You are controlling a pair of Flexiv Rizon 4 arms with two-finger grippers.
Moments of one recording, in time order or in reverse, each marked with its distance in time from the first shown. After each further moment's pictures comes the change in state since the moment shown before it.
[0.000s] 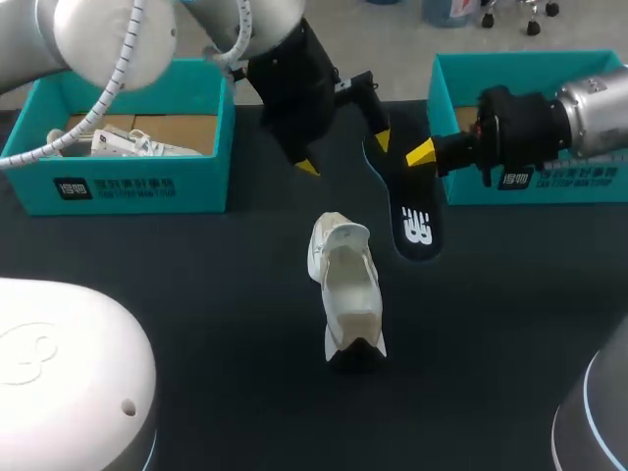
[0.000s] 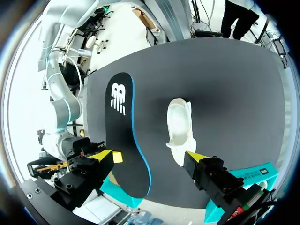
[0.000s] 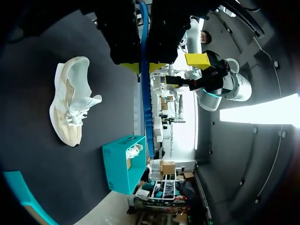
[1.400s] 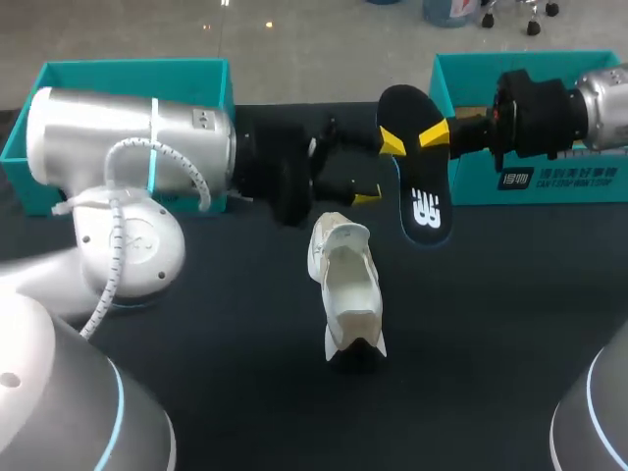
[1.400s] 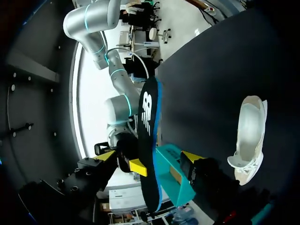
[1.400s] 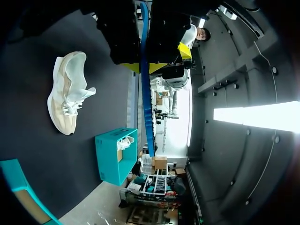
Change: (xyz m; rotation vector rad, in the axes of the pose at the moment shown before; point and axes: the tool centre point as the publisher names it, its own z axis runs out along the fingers) left arm -0.032 -0.022 0.024 -0.094 -0.794 -0.029; right arm 0.017 0.008 -0.022 -0.062 0.055 -0.046
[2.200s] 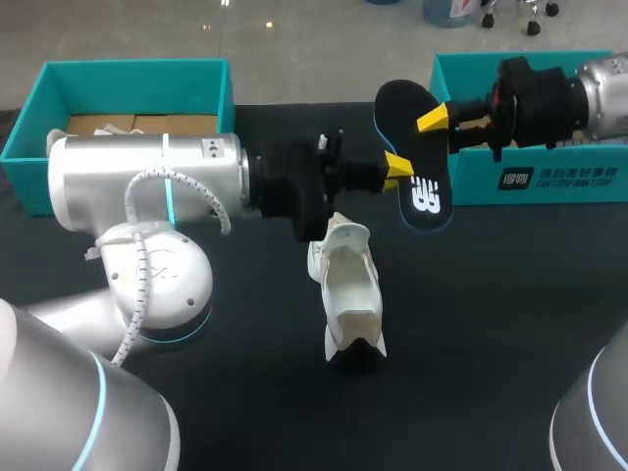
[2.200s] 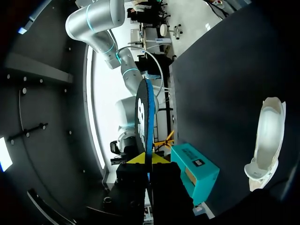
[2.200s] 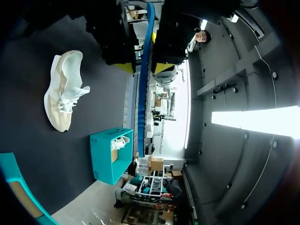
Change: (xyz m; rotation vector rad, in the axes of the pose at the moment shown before) left arm -0.014 -0.014 0.020 -0.039 -0.184 0.023; right arm 0.017 0.001 0.001 0.009 0.015 -0.038
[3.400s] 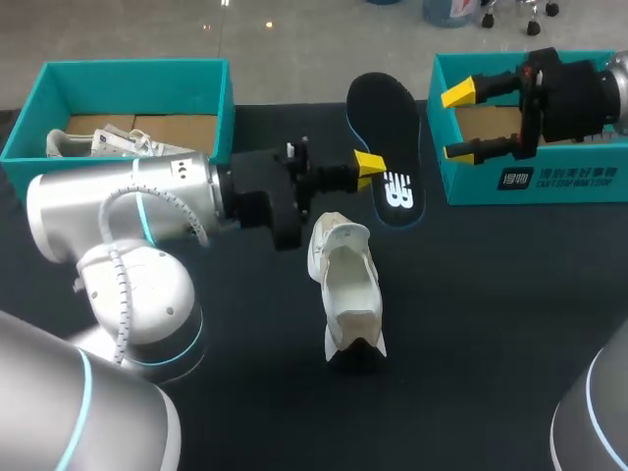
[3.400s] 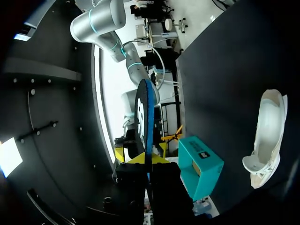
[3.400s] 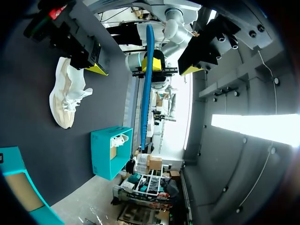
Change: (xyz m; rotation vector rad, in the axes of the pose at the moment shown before) left arm 0.004 0.011 -0.029 -0.054 -0.102 0.020; right arm 0.010 -0.010 -0.025 -0.008 -0.018 -0.045
